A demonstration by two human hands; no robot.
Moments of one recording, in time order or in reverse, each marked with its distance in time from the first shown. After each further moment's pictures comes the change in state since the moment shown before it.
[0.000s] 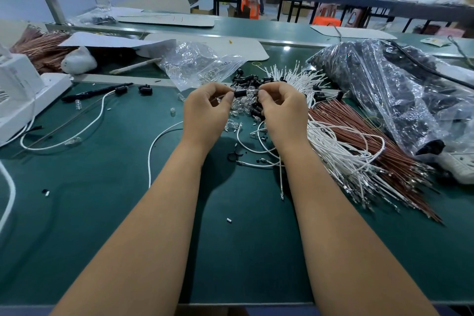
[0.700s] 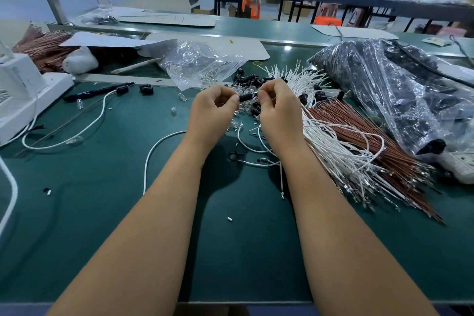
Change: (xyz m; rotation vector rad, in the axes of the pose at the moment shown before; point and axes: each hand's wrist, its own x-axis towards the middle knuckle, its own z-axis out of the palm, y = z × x) left_hand -0.003 0.009 0.001 -0.116 -0.123 -0.150; right_hand 0.000 0.006 0.004 -0.114 -0.045 -0.173
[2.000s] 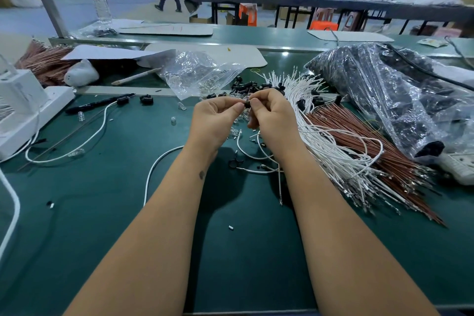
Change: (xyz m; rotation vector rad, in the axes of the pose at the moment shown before) left_hand -0.001 0.013 0.006 -0.219 0.003 -0.126; right_hand 0.002 -0.009 0.001 0.378 -0.132 0.244
